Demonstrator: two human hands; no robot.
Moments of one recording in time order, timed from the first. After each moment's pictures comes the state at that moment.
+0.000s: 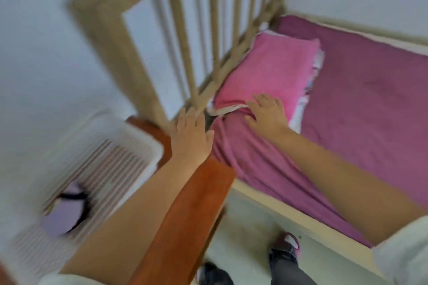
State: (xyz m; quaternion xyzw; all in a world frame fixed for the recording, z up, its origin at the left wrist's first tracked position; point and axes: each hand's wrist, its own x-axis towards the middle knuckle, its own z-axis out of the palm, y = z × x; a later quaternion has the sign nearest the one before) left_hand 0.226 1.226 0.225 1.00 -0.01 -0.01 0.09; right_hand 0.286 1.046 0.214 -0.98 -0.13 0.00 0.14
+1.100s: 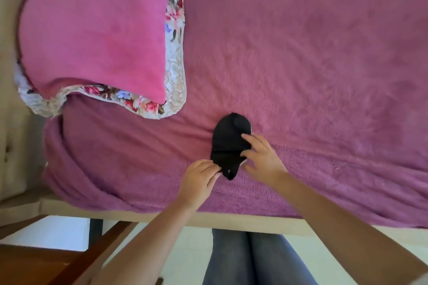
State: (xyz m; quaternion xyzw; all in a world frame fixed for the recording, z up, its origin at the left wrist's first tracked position) left_hand 0.293 0.898 -0.086 0.89 -0.30 -0.24 0.25; right_hand 0.256 0.711 -0.078 -0.91 0.06 0.25 0.33
